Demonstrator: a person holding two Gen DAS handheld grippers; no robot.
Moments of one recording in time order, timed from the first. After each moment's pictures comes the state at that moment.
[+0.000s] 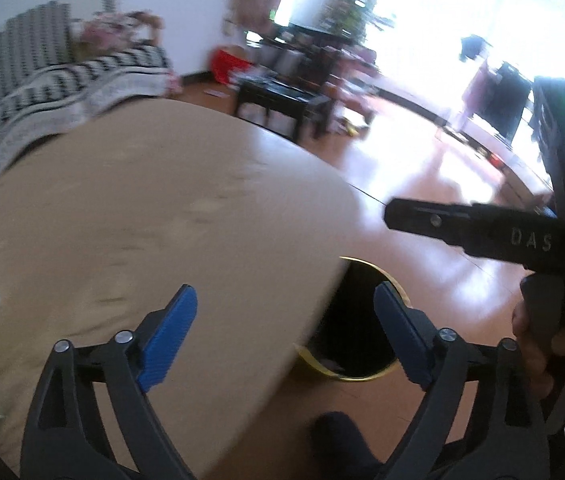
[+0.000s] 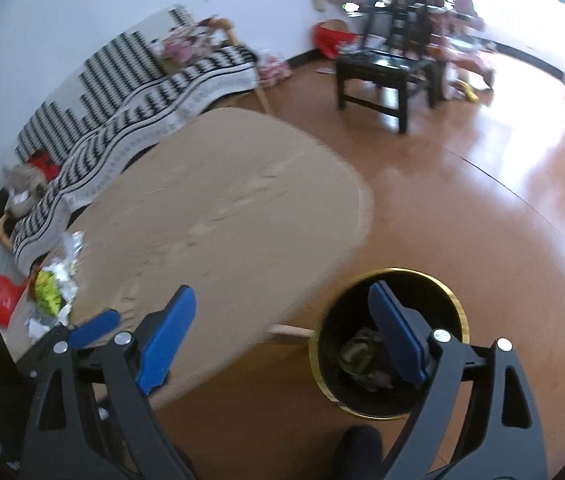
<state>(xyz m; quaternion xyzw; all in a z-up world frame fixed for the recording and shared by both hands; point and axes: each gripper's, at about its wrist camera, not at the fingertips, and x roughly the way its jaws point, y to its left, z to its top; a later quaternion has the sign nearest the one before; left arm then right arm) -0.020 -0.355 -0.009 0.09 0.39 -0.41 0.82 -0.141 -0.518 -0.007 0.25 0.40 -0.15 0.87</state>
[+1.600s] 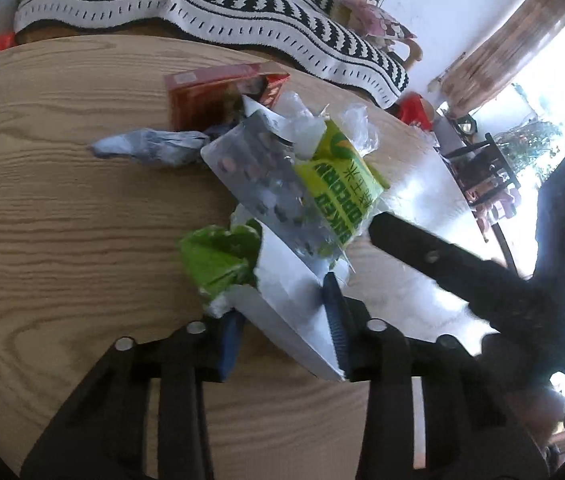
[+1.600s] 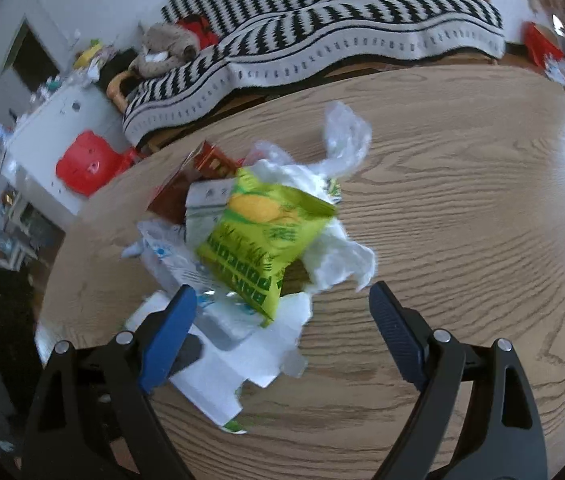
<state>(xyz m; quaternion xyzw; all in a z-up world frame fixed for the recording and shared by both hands) 0.087 -0.029 -0.050 -0.17 0.49 -0.17 0.84 0.098 -0.185 -0.041 0.14 0.47 0.14 0.86</state>
